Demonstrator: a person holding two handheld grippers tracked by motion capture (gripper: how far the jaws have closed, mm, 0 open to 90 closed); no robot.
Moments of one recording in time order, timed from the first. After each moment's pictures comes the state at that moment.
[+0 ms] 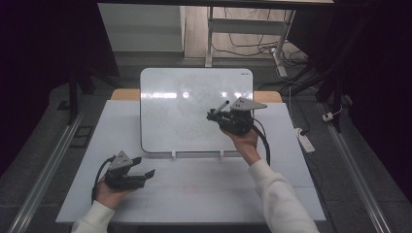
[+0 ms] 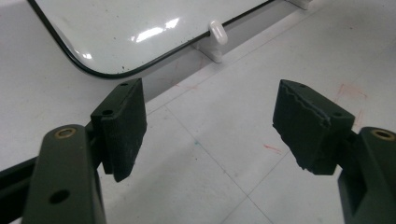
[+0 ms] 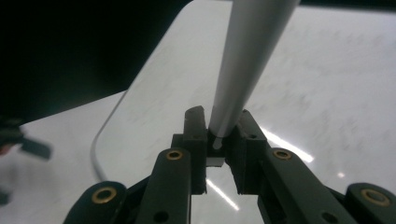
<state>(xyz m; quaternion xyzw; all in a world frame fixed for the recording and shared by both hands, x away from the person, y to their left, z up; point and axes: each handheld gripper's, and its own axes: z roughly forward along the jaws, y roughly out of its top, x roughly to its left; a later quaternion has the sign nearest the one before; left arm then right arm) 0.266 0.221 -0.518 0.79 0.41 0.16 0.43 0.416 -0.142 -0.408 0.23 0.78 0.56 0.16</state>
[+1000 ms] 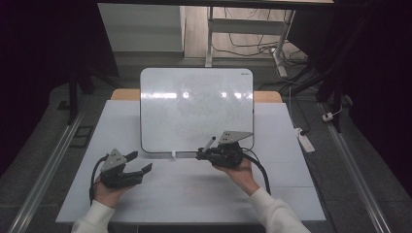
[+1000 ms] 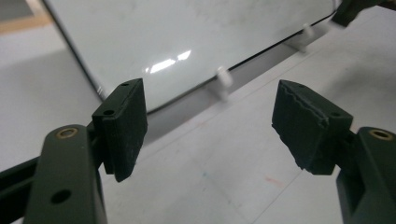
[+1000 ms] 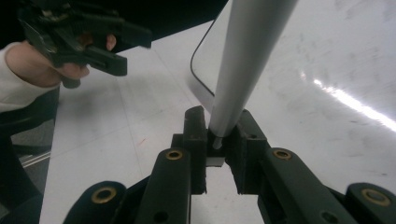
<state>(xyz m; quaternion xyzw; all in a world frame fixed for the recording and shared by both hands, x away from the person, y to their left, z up) 0.258 0.220 -0.499 0.76 0.40 0.21 0.47 0.357 -0.128 -0.469 0.19 0.83 0.52 0.03</state>
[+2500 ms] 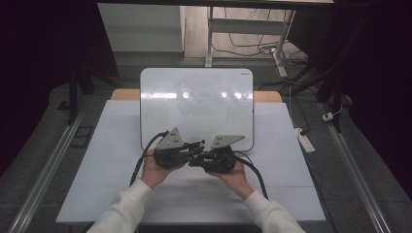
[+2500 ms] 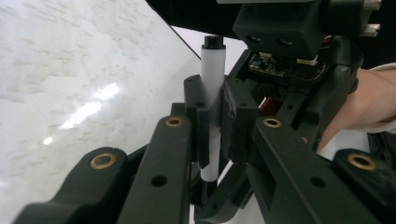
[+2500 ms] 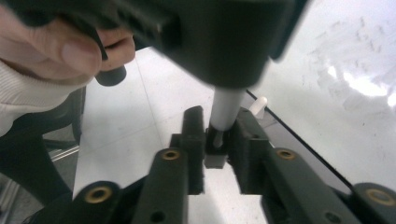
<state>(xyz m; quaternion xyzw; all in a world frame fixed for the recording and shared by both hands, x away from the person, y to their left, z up) 0.309 0.102 -0.432 0.81 0.22 0.16 0.51 0.347 -0.110 -0.477 0.18 0.83 0.53 -0.01</state>
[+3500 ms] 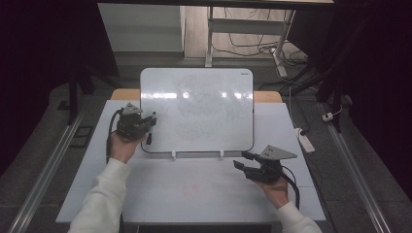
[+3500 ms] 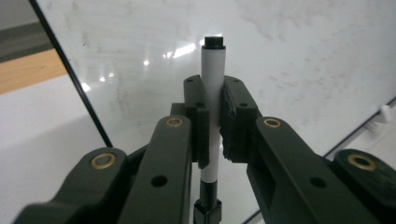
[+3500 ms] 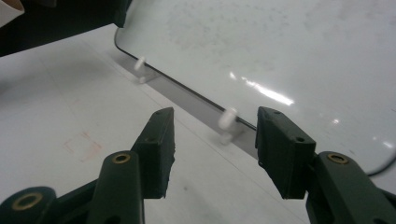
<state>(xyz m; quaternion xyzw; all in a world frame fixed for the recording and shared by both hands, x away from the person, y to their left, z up) 0.381 0.207 -0.442 0.75 0.48 0.20 0.41 0.323 -0.239 -0.482 0.29 0.79 0.51 0.15</state>
